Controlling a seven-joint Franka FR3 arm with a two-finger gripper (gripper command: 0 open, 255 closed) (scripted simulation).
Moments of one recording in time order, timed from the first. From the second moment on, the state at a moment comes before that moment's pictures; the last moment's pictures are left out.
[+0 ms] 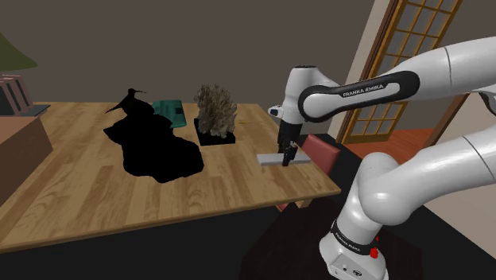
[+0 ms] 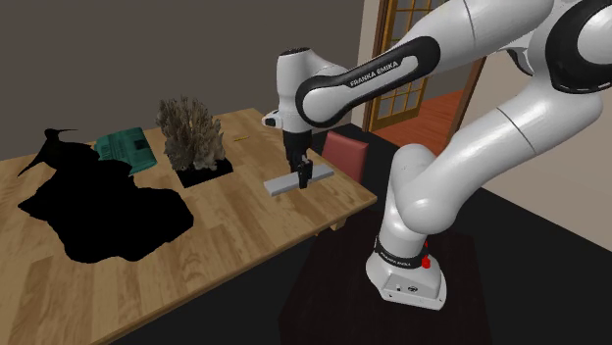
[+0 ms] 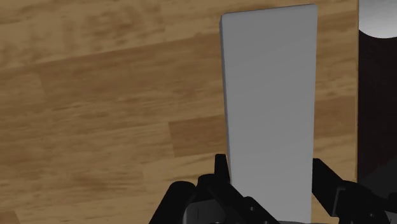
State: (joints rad) arm 0.19 -0.75 -0.28 -2.80 -0.20 2.05 -0.73
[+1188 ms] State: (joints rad) arm 0.20 -0.81 -0.24 -2.59 -0.16 1.78 -0.73
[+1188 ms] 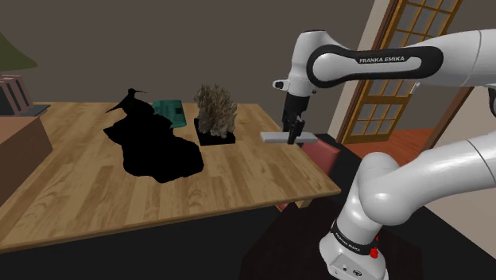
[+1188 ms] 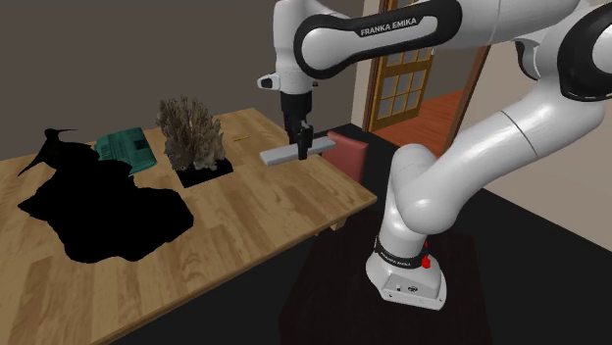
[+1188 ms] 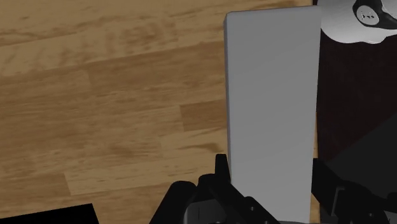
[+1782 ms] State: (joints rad) arm 0.23 -0.75 -0.20 -2.47 -0.12 1.72 -0.70
